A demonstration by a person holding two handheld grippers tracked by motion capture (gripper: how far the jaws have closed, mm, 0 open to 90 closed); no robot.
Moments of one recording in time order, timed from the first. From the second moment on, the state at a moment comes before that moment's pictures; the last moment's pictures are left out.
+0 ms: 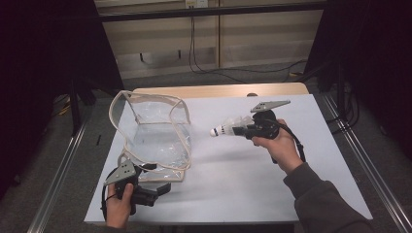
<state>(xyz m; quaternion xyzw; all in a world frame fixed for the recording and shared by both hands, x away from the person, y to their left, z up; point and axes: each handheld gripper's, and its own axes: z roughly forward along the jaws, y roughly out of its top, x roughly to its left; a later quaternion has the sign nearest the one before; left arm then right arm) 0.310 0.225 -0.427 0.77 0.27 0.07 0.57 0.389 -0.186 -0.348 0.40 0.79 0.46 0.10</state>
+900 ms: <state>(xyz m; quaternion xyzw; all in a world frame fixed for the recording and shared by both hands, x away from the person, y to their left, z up) 0.311 0.225 -0.427 0.77 0.27 0.07 0.57 0.388 -0.175 -0.335 0.38 0.80 0.45 0.10</state>
